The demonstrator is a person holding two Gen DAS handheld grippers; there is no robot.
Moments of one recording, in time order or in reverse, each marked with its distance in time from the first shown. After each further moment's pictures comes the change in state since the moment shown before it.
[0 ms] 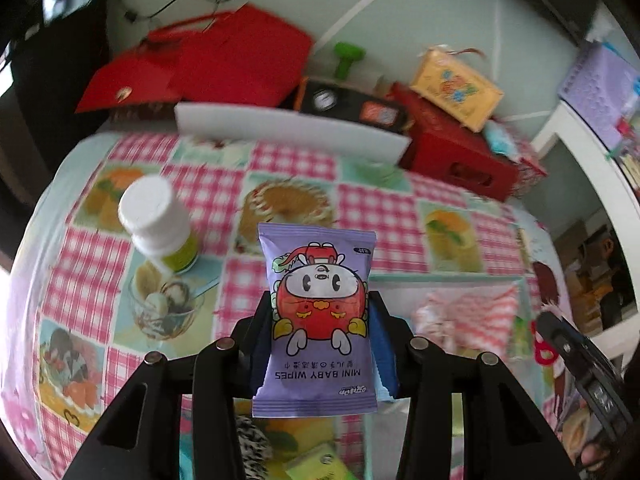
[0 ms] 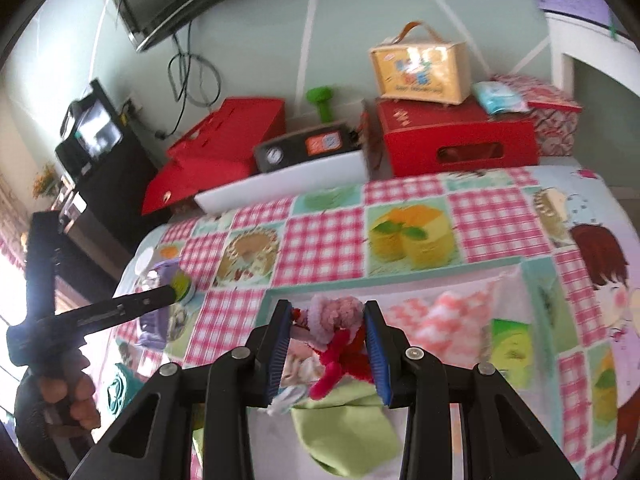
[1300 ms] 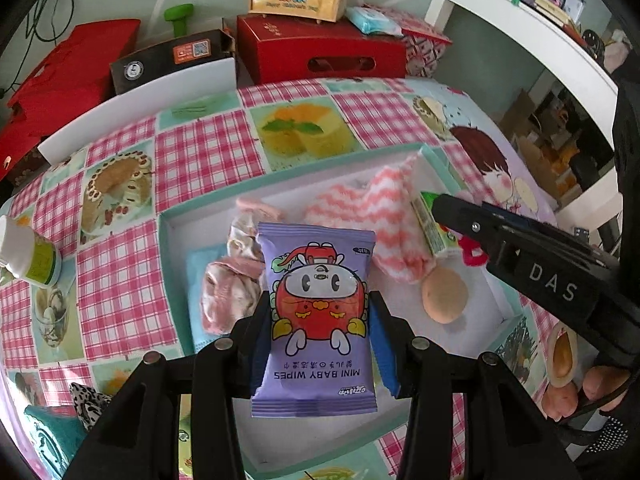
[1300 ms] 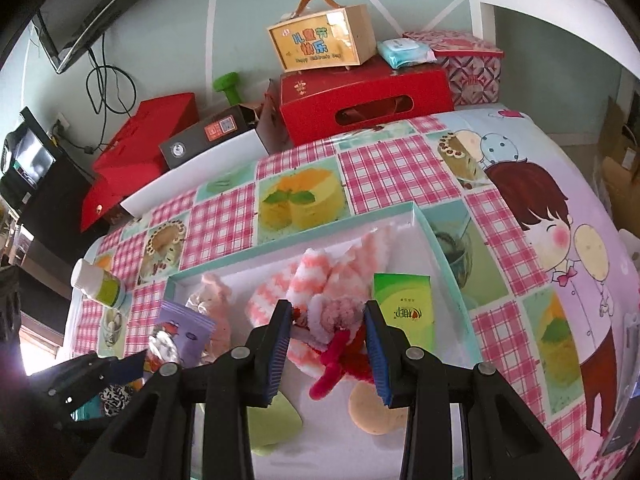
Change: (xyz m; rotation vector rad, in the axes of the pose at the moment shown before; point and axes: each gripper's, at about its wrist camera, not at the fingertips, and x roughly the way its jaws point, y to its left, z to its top) left arm 0.048 -0.150 -0.065 0.364 0.206 -0.105; right arm 0.007 -0.072 -0.019 0.139 0.105 -0.176
